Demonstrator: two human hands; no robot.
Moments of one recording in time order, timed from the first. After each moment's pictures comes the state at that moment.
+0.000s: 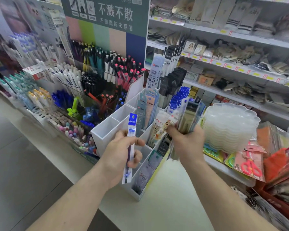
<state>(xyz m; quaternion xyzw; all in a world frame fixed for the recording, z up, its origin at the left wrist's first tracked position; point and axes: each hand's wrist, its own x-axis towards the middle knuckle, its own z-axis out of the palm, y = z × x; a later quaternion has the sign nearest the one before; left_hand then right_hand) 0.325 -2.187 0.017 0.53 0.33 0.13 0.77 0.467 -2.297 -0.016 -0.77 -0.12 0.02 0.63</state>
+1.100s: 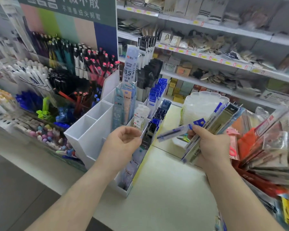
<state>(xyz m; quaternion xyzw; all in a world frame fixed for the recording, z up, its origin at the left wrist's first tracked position) 0.353 -2.202 -0.008 0.68 0.27 0.14 0.67 0.483 -2.383 -0.007 -0.65 0.10 0.03 0.75</state>
